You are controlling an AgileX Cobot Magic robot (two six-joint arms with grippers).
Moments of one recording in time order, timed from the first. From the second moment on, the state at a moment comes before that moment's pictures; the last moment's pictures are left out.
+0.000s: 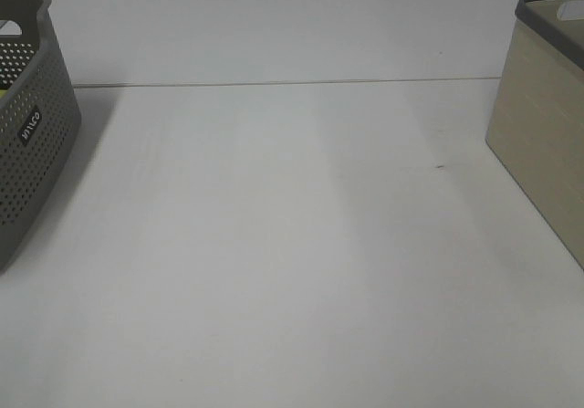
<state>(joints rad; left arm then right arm) 0.01 0.00 -0.50 -0.08 1.04 0.07 0.04 0.03 -0.62 0.00 1.08 0.01</state>
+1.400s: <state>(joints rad) 0.01 0.00 -0.50 -0.07 1.04 0.07 0.04 0.00 -0.50 0.01 1.06 0.02</state>
